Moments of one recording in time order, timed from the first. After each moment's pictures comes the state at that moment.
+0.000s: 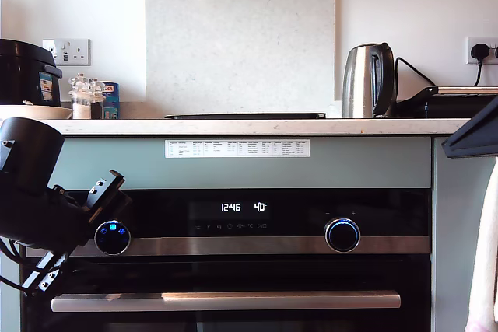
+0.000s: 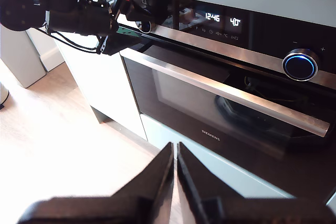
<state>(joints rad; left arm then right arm) -0.19 2.19 0.78 0.96 0.13 -1.07 0.72 0.35 0.14 -0.18 0.01 0.08</state>
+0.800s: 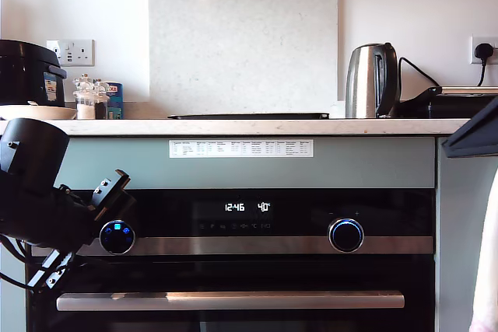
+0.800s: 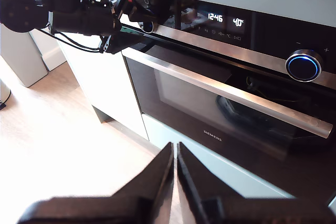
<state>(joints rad) -0.19 2.20 0.79 1.00 0.10 -1.06 0.72 0.35 0.14 -0.18 0.01 0.08</state>
